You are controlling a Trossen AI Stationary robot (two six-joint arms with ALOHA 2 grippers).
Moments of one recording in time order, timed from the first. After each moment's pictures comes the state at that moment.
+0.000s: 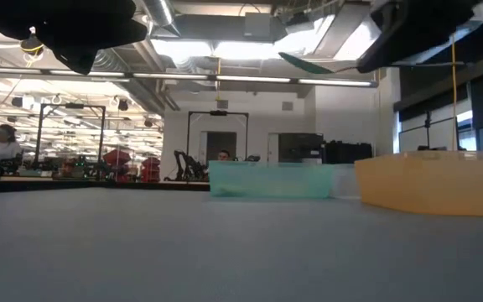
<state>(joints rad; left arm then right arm) -0.73 1.55 0.55 0.71 -0.79 -0.26 0.51 1.27 0.88 -0.47 0.57 0.11</state>
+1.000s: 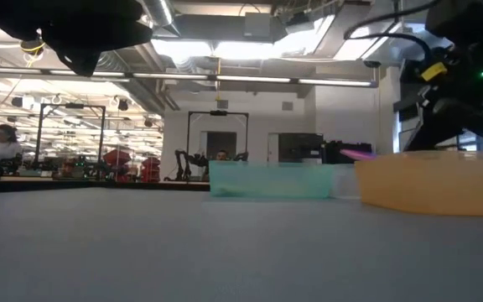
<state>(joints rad) -0.72 1.55 0.55 0.72 -0.79 -0.29 0.31 1.07 0.54 -0.72 0.67 0.51</state>
